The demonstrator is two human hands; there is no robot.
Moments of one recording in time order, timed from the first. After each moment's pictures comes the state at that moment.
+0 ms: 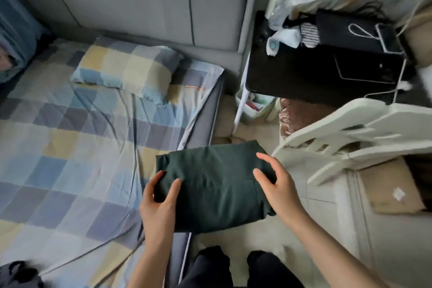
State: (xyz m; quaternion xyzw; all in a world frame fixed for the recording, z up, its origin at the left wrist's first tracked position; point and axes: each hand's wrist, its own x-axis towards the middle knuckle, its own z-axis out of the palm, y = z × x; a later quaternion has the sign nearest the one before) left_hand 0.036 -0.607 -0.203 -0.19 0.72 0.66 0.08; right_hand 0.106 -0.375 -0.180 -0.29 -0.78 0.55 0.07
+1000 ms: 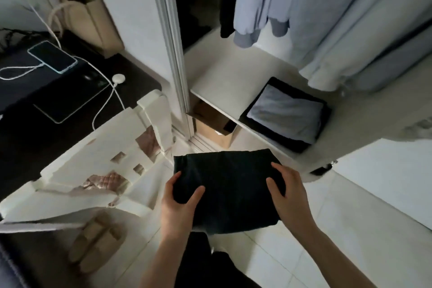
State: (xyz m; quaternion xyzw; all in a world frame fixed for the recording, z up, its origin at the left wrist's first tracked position) left_hand 0.302 -0.067 -0.209 0.26 0.72 0.44 0.47; right_hand 0.541 -0.037 -0.183 -0.71 -0.58 0.31 0.25
